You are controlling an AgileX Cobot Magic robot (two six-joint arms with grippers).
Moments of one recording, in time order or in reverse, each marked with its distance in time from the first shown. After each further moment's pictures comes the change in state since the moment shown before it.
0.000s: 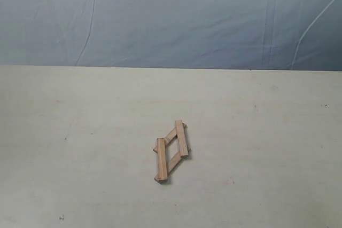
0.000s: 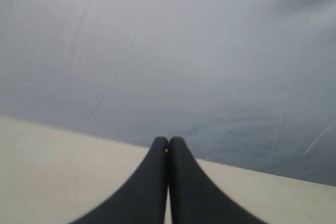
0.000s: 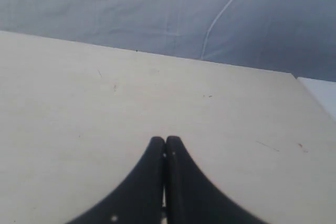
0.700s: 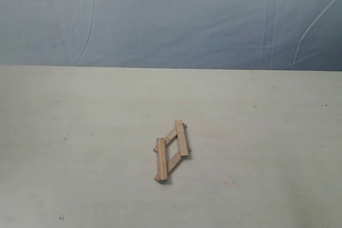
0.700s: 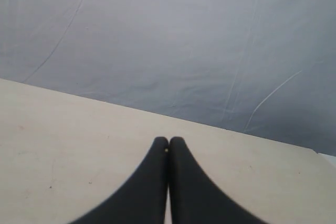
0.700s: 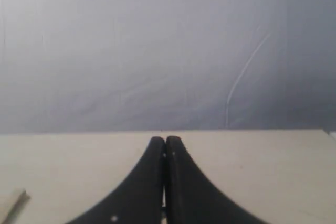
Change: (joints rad) left arm 0.000 0.000 -0.050 -0.556 0.210 0.456; right arm 0.060 0.006 -0.006 0.266 -0.278 -0.070
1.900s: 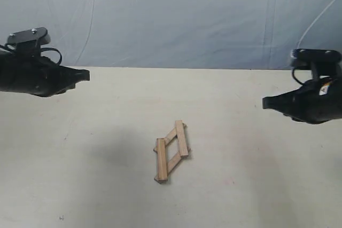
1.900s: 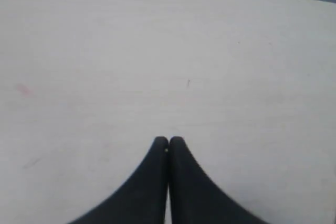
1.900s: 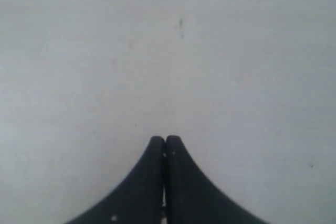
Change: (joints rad) left arm 0.289 1.676 -0.986 0.135 0.248 0.056; right arm 0.134 1.583 -0.838 -0.254 0.207 0.347
